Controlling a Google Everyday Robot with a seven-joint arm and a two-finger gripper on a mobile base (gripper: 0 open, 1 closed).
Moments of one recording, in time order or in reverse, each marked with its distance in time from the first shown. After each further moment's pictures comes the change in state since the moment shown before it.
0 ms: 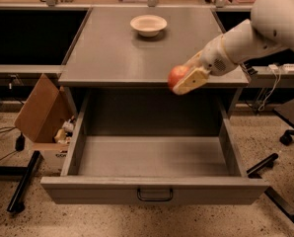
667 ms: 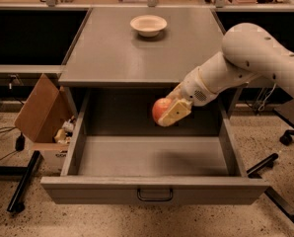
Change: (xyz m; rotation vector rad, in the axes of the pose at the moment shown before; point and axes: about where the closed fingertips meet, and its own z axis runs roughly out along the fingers) arm 0.026 0.078 0.058 -0.149 0.071 0.001
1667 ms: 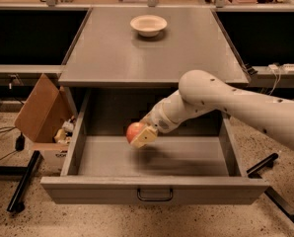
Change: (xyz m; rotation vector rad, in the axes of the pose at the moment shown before) arm 0.006 0.019 0.130 -0.014 -0.017 0.041
